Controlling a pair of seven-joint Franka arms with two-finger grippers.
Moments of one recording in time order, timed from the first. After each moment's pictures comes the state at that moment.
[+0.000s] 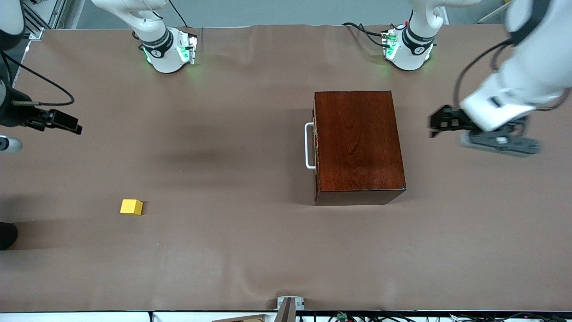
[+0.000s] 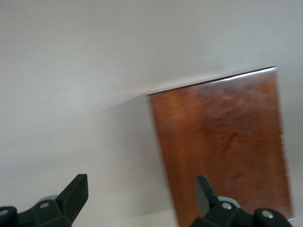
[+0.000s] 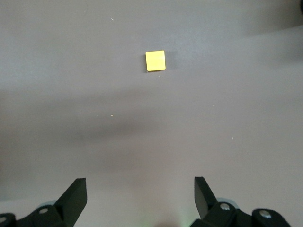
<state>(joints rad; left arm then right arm) -0.16 0.17 -0.17 -1.43 -0.01 1.61 -0.12 -0.02 0.10 -0.01 -1.51 0.02 1.49 0.08</state>
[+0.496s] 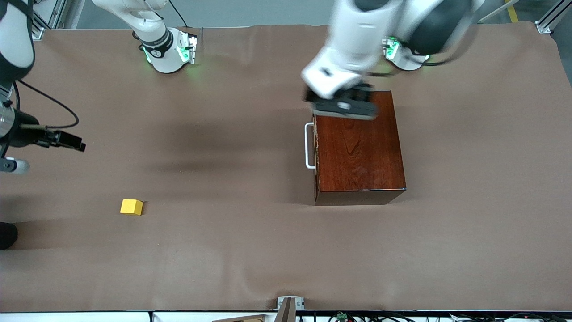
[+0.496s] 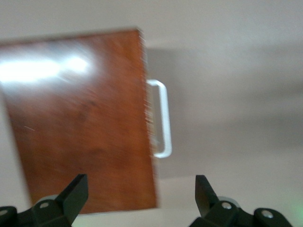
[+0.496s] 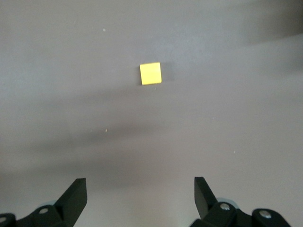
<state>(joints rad) -0.61 0.32 -0.18 -1.32 0.00 1.62 -0.70 -0.04 0.19 -0.01 -1.52 0.02 1.60 0.08</state>
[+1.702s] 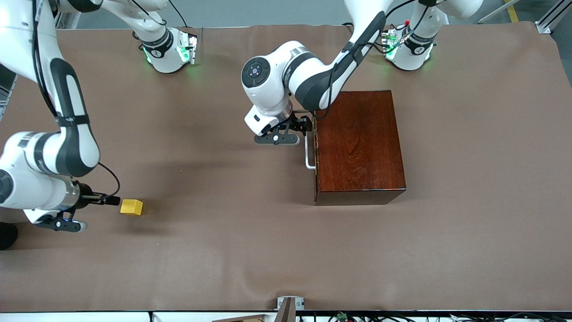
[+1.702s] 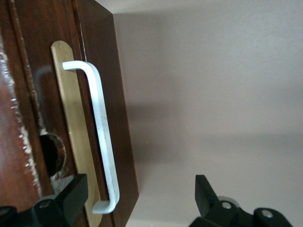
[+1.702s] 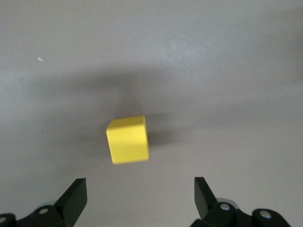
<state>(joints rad) -0.87 0.68 -0.03 -1.26 0.13 1.75 -0.83 -0.07 0.60 -0.02 -1.53 -0.02 2.02 0.07</state>
